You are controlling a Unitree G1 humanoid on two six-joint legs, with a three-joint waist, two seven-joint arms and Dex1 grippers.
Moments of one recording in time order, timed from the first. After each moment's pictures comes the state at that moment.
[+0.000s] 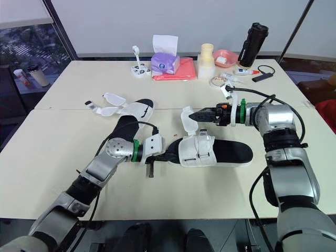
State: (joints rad) left arm -0.60 0.34 -0.40 0.19 -0.02 0.12 -1.02; right arm -1.05 -0.65 0.11 0.72 0.43 0.81 1.24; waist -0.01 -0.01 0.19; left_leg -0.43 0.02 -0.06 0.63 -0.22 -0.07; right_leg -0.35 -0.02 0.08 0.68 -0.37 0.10
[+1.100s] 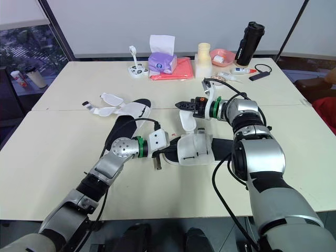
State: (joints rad) left arm -0.62 0.27 -0.37 0.31 0.01 -0.01 -0.88; right arm -1.30 -0.40 -0.10 1.21 0.29 0.62 1.11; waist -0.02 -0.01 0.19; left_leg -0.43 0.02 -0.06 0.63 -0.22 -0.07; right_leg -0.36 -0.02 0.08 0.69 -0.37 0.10
